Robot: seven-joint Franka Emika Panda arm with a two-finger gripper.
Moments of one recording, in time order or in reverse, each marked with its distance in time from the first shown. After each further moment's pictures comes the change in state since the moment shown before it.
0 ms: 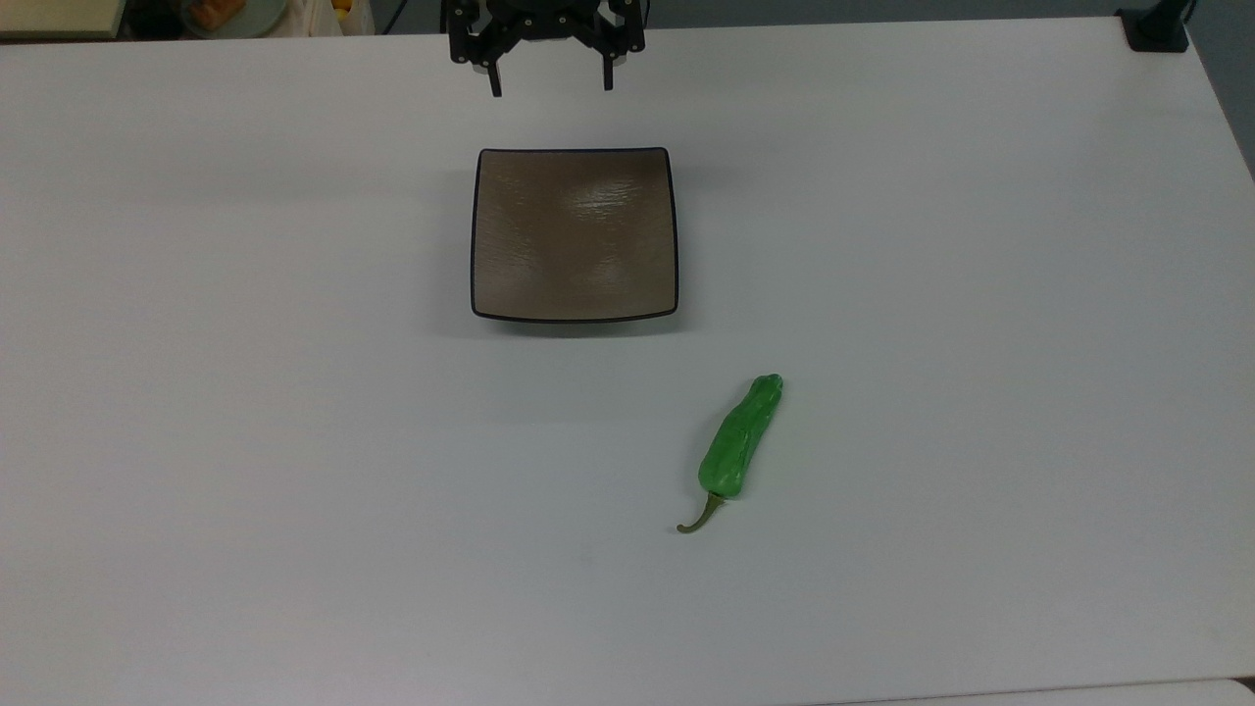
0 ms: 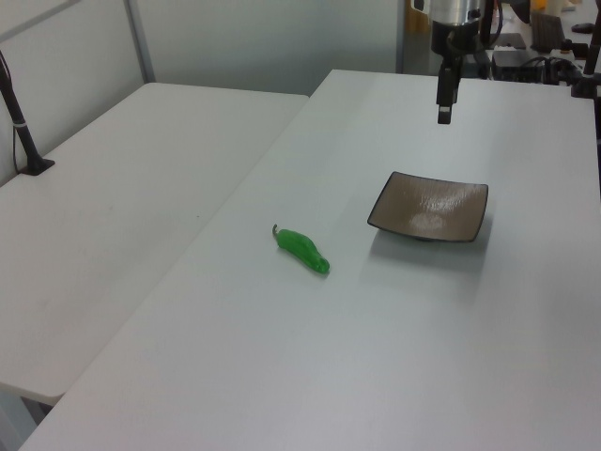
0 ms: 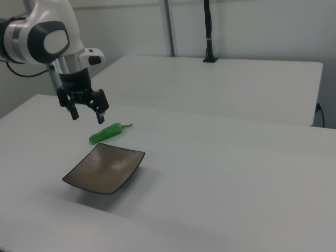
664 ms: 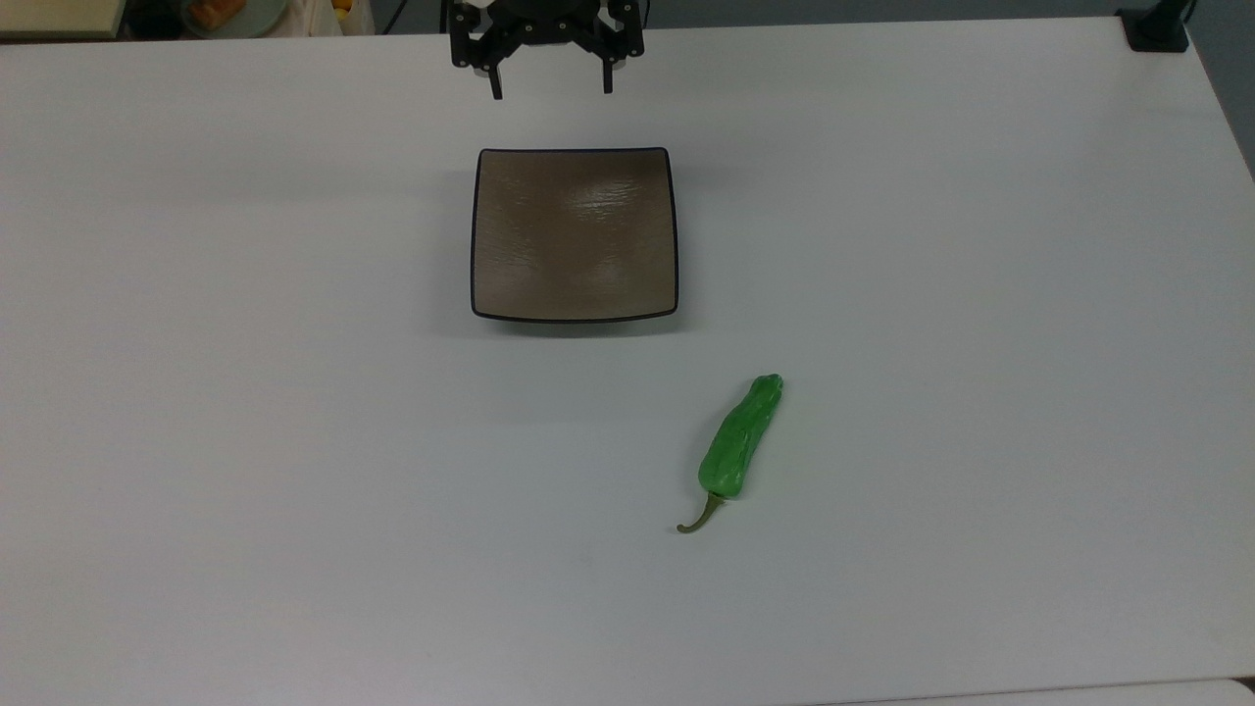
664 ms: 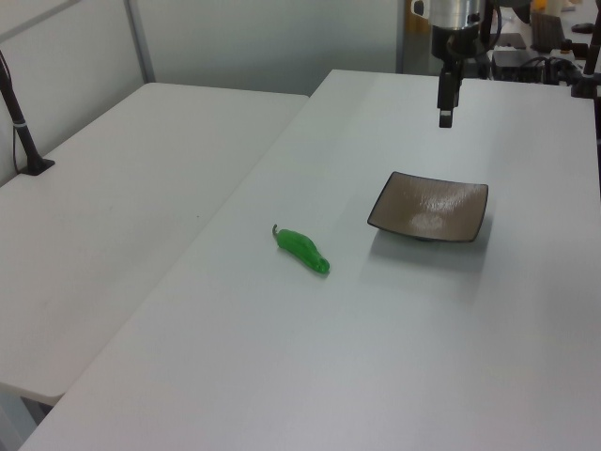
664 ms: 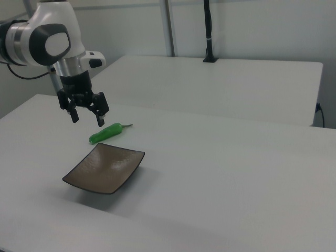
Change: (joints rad) arm 0.000 0.005 0.000 -0.010 0.000 -0.004 0.004
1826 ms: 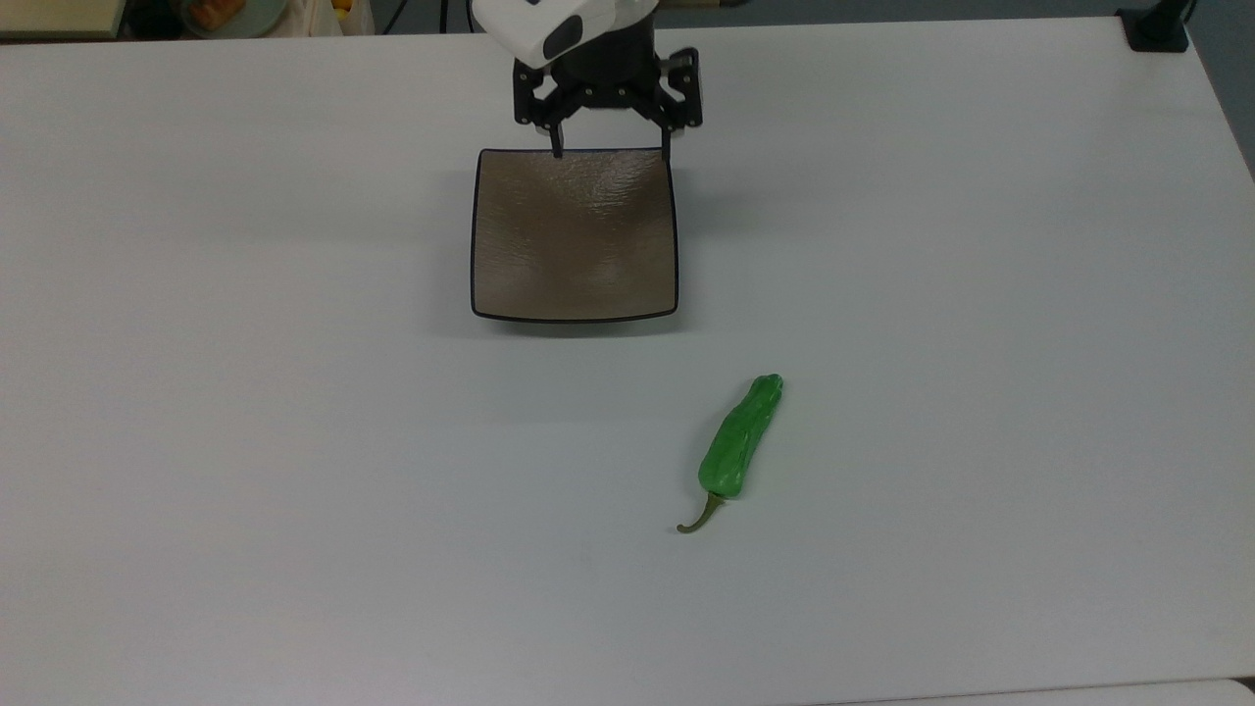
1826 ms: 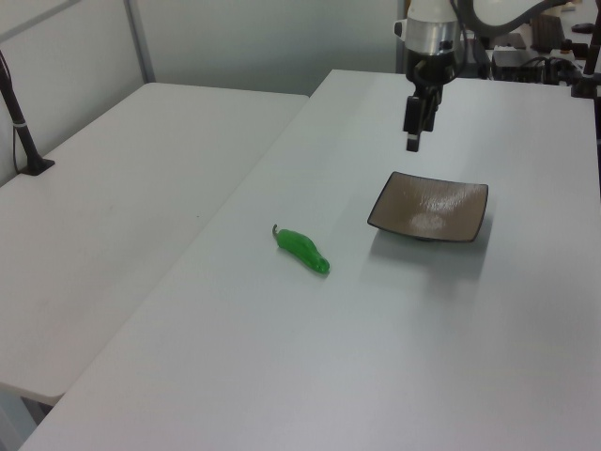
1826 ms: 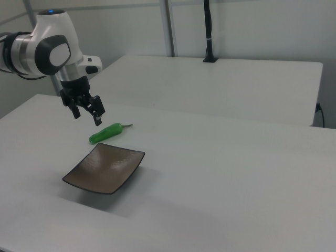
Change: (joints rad) arm 0.067 0.094 0.005 0.018 0.028 0.163 0.217
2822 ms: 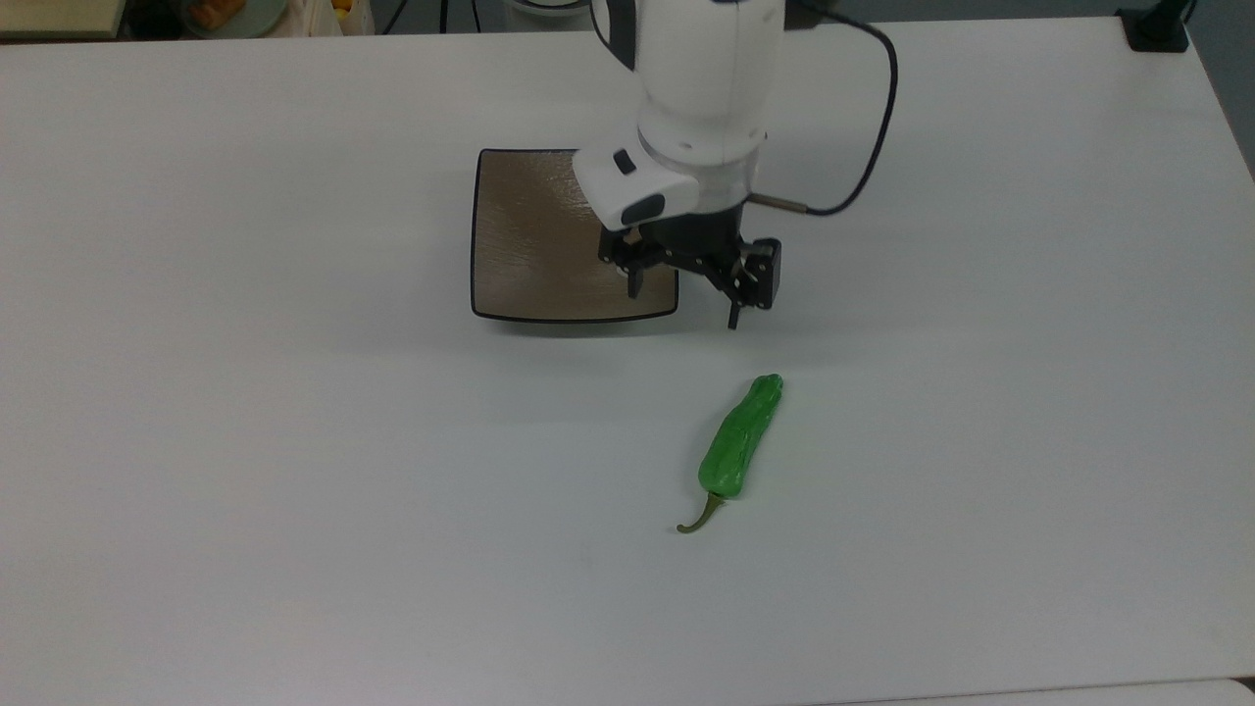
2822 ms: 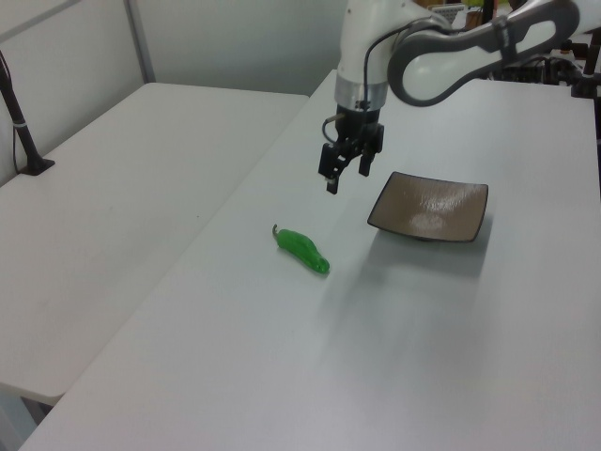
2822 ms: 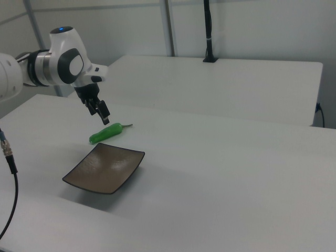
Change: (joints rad) arm 0.072 0.377 0.032 0.325 -0.115 0.124 0.437
